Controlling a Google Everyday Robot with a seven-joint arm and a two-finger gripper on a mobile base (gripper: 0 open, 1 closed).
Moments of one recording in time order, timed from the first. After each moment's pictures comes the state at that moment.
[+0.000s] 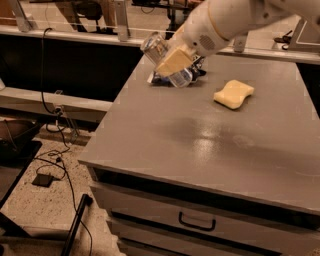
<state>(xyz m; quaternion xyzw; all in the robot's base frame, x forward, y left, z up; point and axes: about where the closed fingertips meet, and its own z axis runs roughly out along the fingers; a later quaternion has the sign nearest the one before) 0.608 -0.029 0.995 -0.59 0.69 0.11 0.40</state>
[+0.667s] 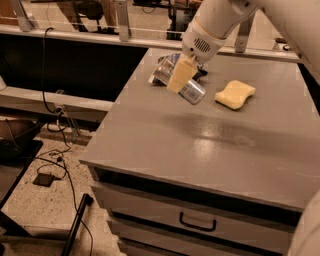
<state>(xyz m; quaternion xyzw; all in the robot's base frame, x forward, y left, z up) 0.619 -0.059 0.938 -0.58 0.78 0.10 0.21</state>
